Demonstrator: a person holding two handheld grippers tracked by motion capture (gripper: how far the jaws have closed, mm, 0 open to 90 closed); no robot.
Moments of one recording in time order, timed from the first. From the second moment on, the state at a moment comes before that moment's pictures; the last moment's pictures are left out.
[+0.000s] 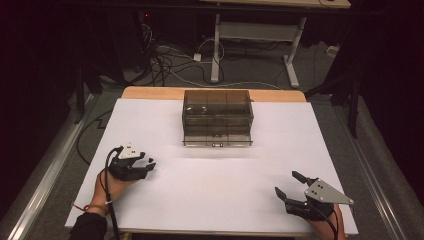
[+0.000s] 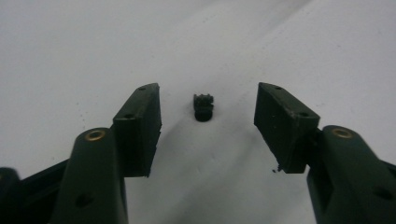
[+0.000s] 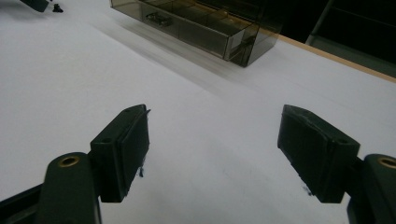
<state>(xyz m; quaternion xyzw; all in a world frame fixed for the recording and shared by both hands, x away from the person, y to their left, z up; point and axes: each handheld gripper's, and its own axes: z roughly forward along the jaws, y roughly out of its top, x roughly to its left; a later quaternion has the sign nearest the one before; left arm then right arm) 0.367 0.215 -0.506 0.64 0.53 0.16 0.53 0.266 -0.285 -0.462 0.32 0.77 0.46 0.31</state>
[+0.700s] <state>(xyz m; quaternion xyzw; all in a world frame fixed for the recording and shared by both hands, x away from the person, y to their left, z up) 0.377 0.216 -0.508 0.63 0.54 0.14 0.54 0.265 -0.282 -0.463 0.31 0.78 0.45 0.30</state>
